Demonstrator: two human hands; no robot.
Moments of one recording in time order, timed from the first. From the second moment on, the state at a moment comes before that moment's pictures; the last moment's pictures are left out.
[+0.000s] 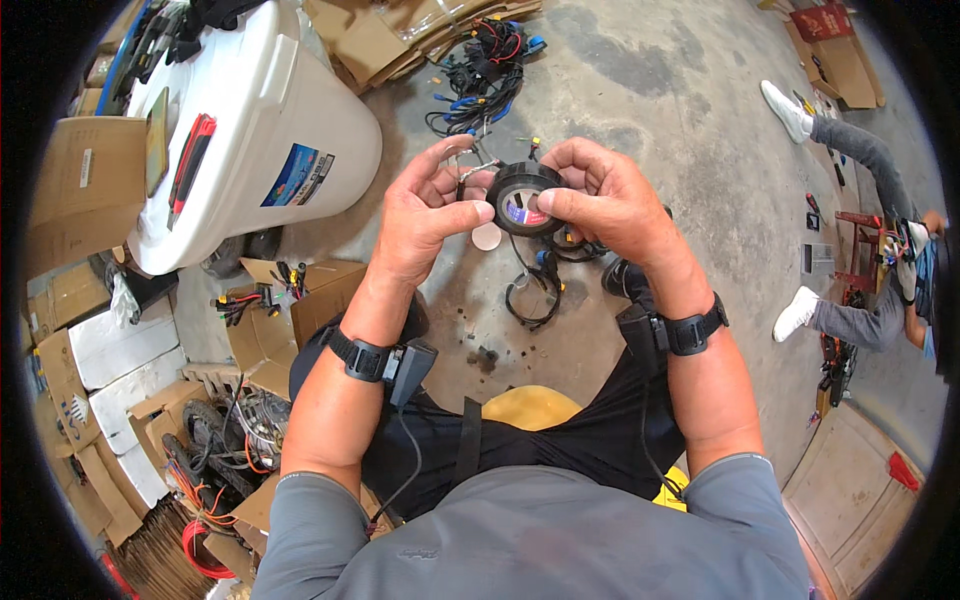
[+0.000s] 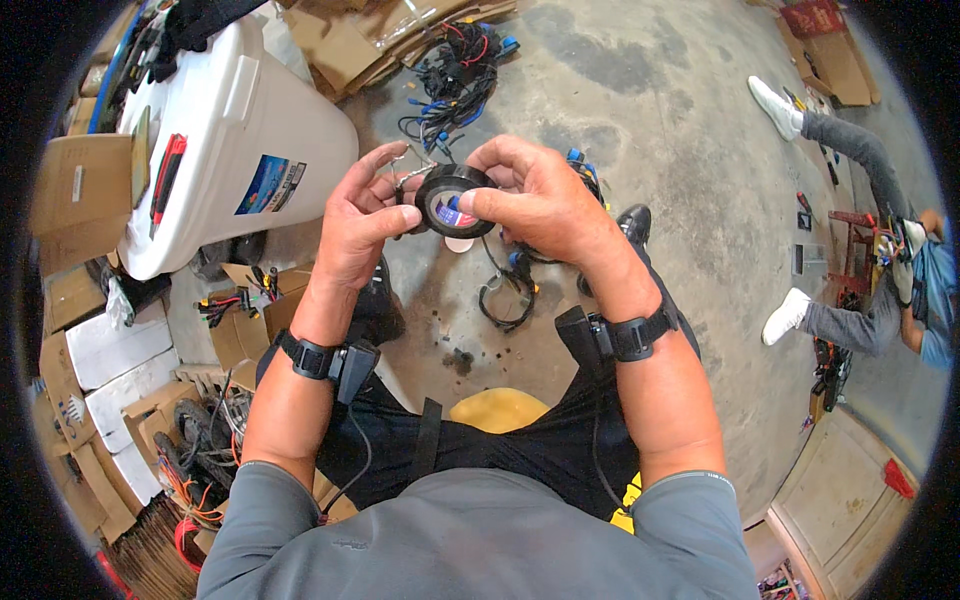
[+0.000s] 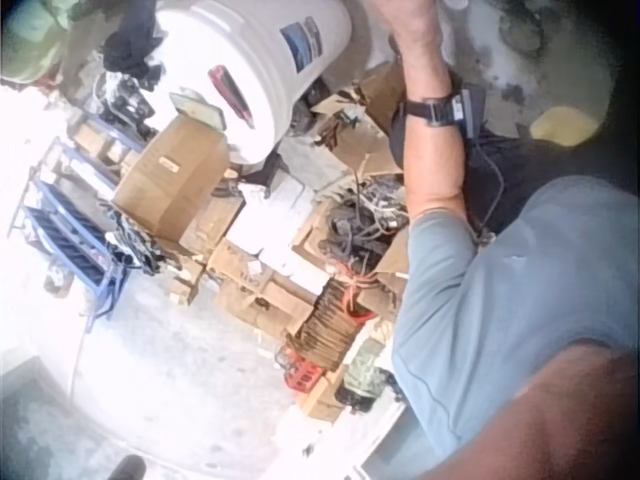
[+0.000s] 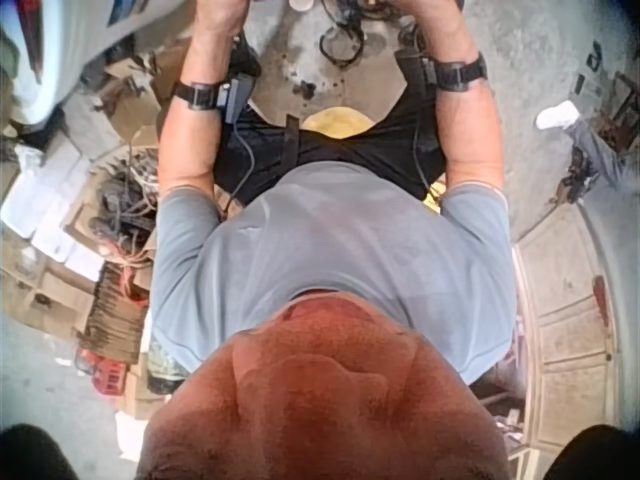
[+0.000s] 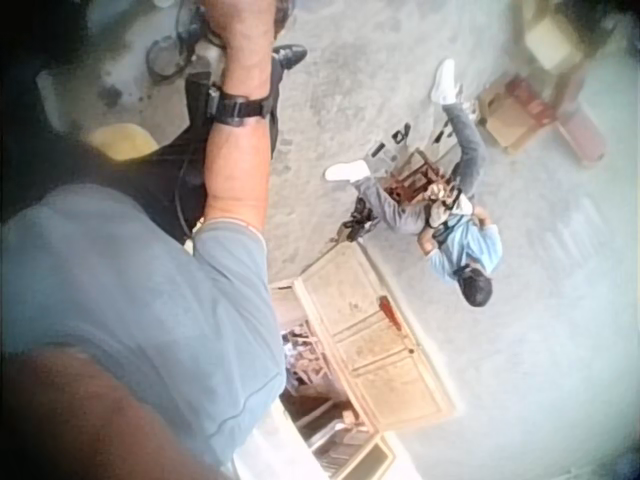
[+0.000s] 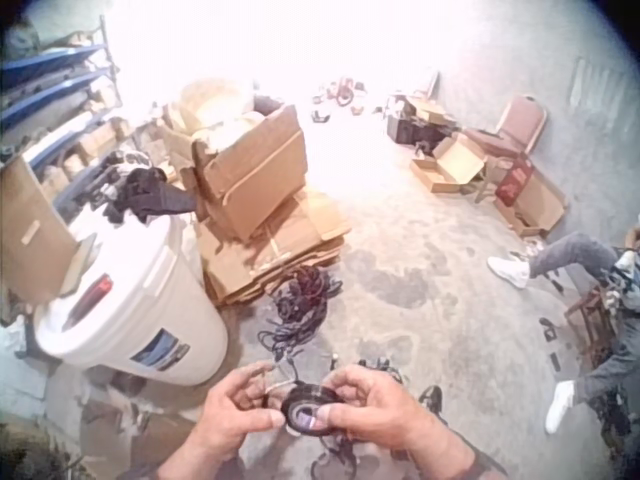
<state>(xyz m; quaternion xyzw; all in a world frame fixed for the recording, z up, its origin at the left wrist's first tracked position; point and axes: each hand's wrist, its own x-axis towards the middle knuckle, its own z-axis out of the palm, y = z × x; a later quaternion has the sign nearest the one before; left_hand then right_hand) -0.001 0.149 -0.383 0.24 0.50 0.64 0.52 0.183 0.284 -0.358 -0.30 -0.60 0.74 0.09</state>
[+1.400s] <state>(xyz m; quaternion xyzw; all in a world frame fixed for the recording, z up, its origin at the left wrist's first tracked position) 0.000 0.144 -0.383 0.35 0.55 0.60 0.46 0.180 0.280 -0.365 -0.21 -0.60 0.77 0.04</state>
